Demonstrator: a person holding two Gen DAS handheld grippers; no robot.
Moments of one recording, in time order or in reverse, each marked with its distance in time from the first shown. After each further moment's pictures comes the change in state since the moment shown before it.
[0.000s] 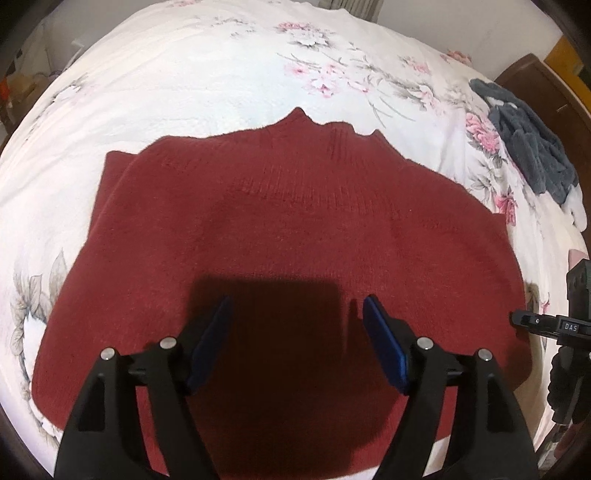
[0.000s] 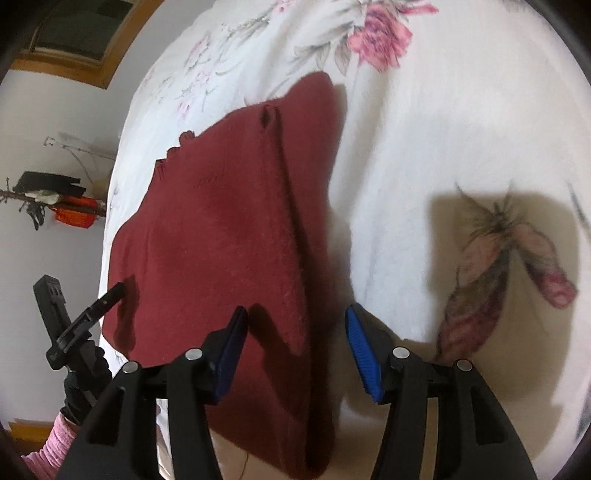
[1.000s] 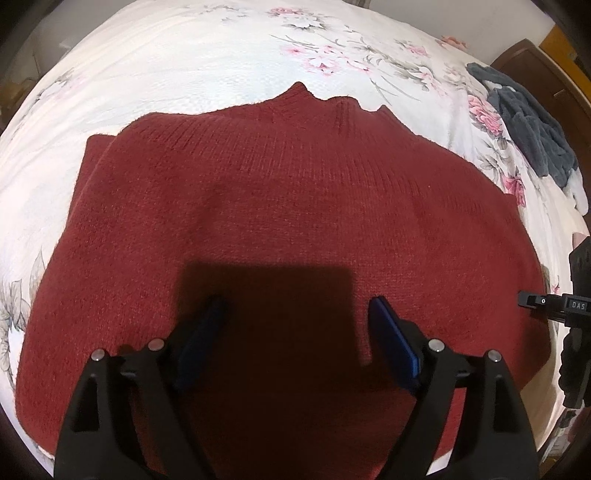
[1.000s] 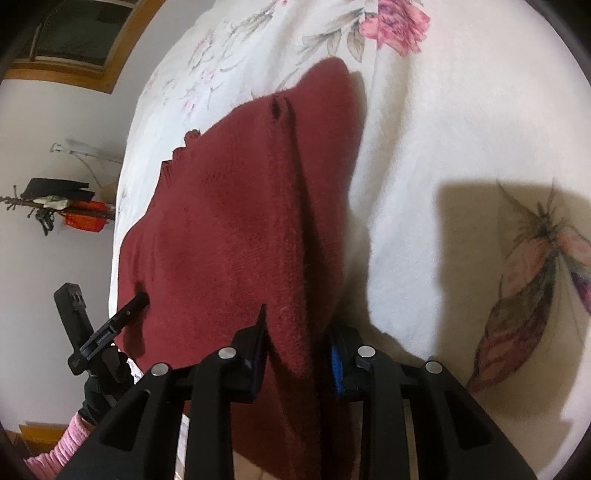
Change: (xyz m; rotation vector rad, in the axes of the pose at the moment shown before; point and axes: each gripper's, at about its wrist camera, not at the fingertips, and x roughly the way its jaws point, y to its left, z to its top) left arm 0.017 0.011 -0.003 0.026 0.027 -0.038; right arm 0.005 0.009 0.003 0.019 0.006 0.032
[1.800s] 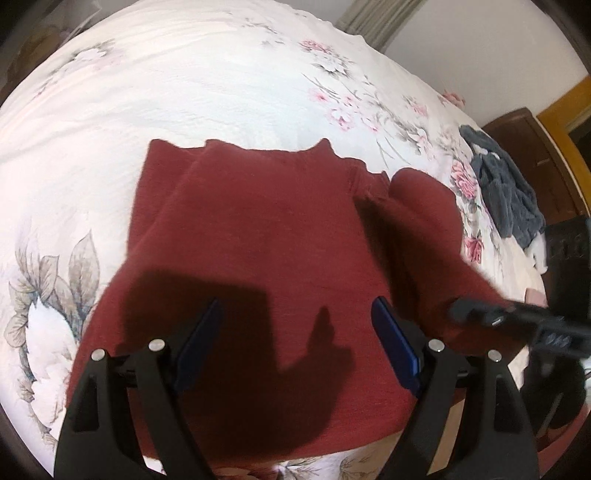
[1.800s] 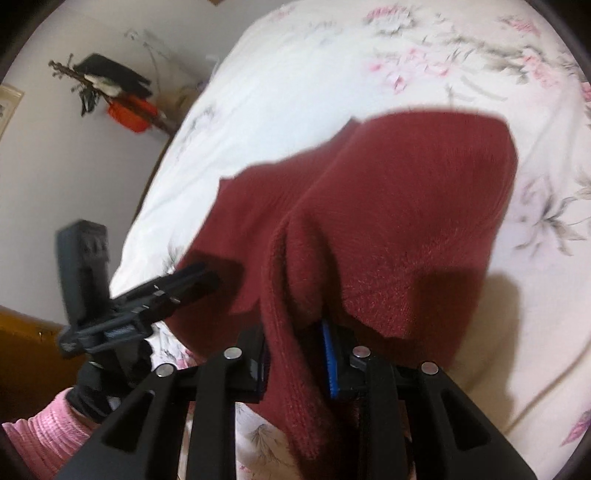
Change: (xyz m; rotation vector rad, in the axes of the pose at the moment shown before) left arm -0.057 0.058 0.001 -0.184 -0.082 -0.159; right arm 0.078 0.230 -0.003 -0.454 0.113 -0.008
